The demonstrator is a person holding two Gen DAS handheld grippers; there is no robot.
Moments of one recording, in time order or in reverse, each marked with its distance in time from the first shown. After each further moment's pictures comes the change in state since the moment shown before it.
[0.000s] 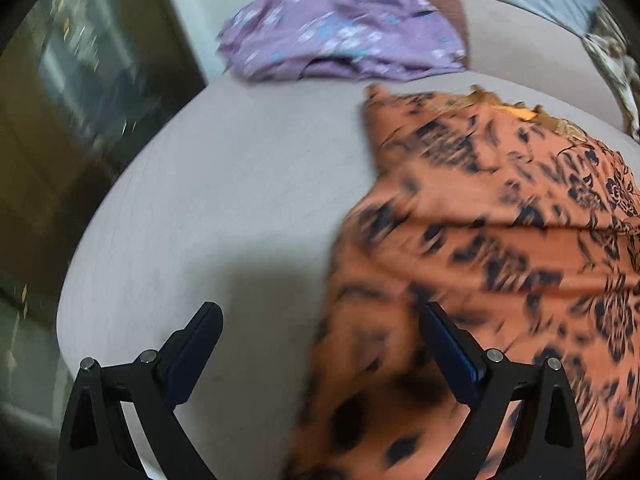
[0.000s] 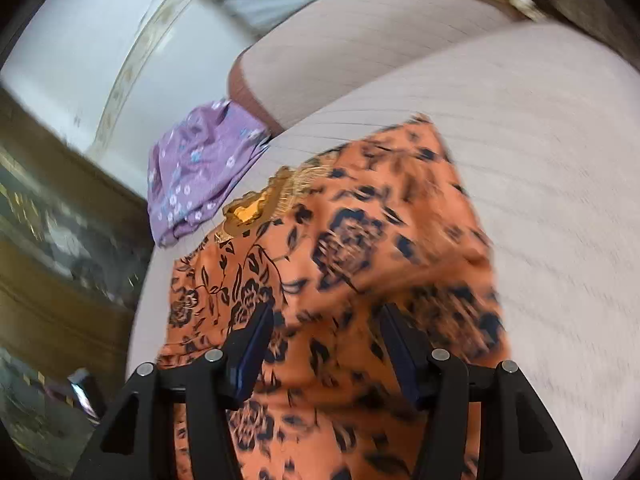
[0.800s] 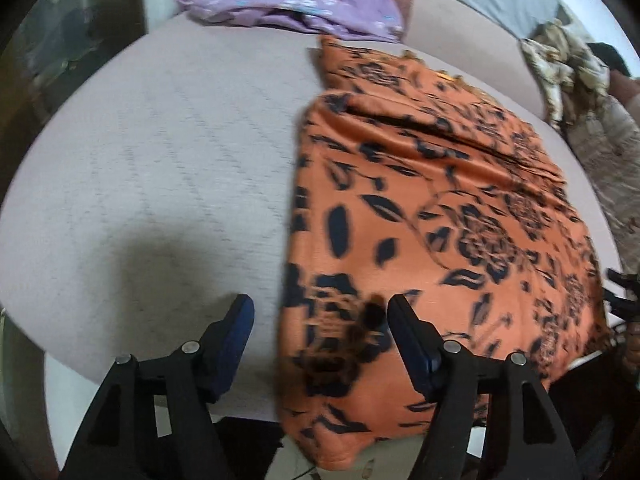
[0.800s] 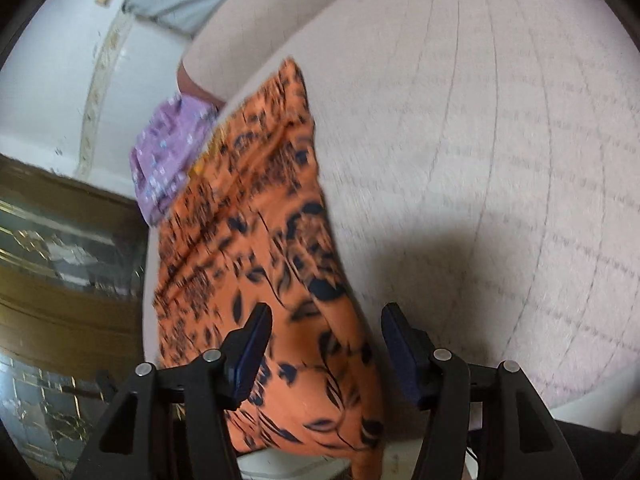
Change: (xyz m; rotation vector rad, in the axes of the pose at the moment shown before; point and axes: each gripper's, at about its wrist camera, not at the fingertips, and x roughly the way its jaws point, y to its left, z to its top) left arm -0.034 0.040 -0.076 0.020 0.124 -0.412; right arm -0.085 -0.108 -0.095 0.169 0.159 -0.005
